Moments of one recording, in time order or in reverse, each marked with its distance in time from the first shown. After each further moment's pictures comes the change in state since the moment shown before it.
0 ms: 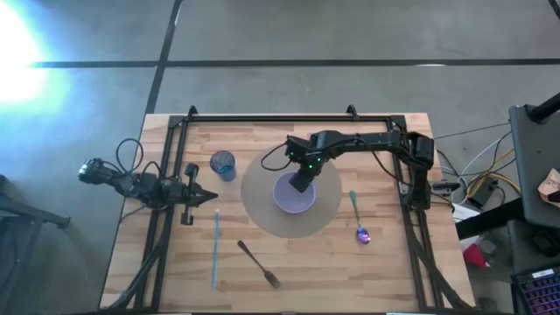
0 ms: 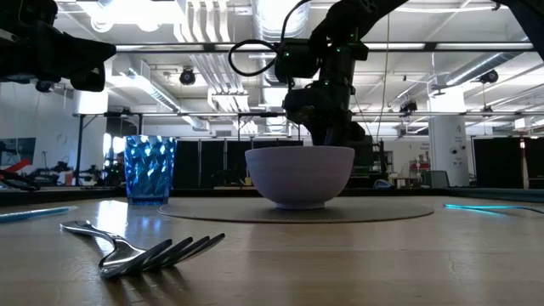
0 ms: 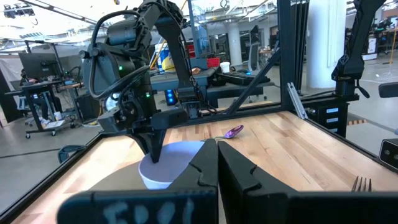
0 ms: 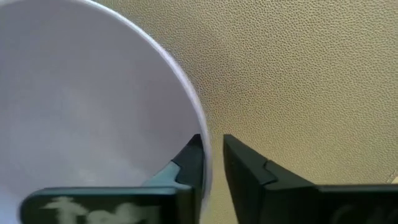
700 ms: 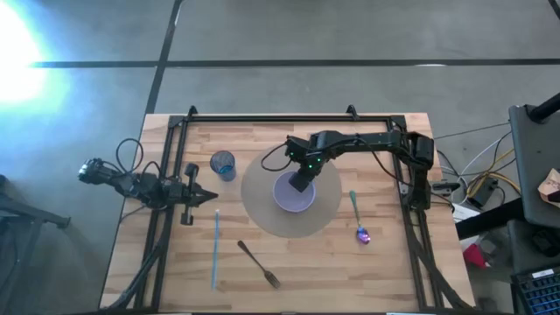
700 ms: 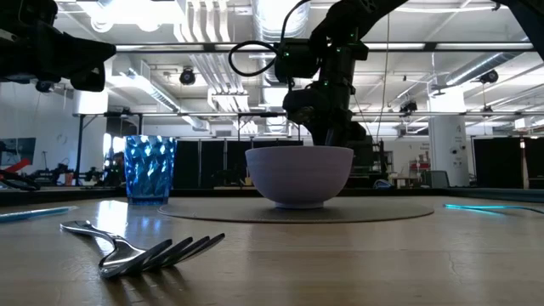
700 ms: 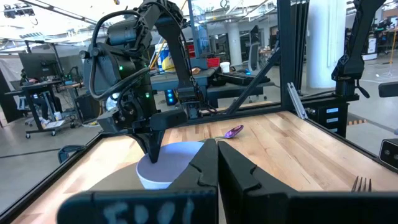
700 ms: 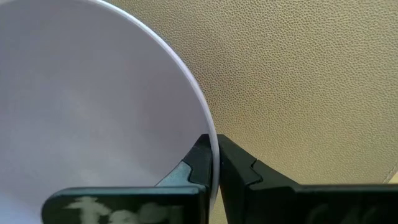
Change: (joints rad) left arm 0.000 0.000 0.000 0.000 0.000 0.000; right arm 0.001 0.000 0.000 0.000 0.011 0.022
